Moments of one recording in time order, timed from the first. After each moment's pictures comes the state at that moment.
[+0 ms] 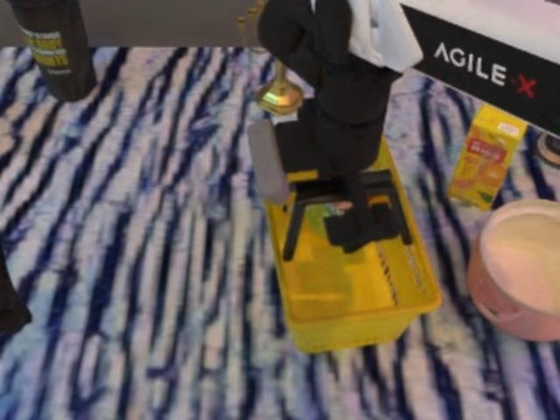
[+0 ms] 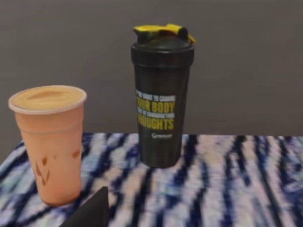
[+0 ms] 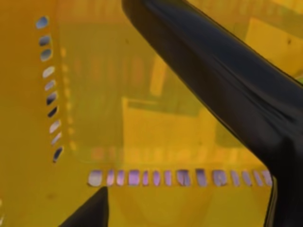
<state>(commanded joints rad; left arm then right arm) 0.02 0.00 0.00 0.00 0.00 0.00 0.66 2.25 2.04 -1.36 0.00 -1.05</state>
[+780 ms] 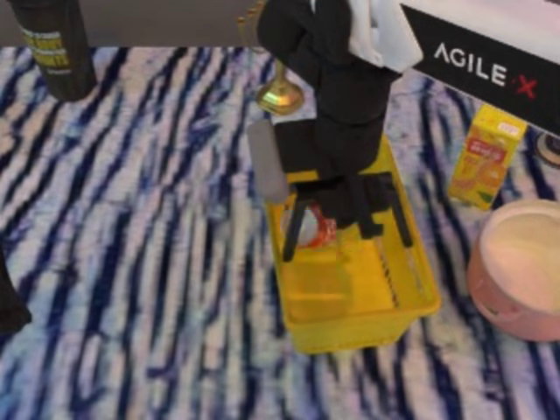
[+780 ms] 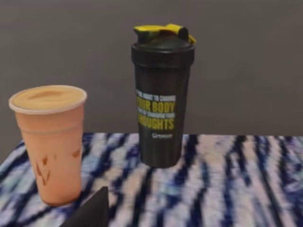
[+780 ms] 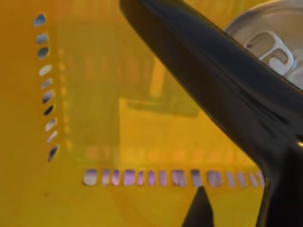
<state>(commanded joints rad) 0.02 0.00 0.00 0.00 0.00 0.00 0.66 2.25 2.04 -1.36 0.00 -1.05</state>
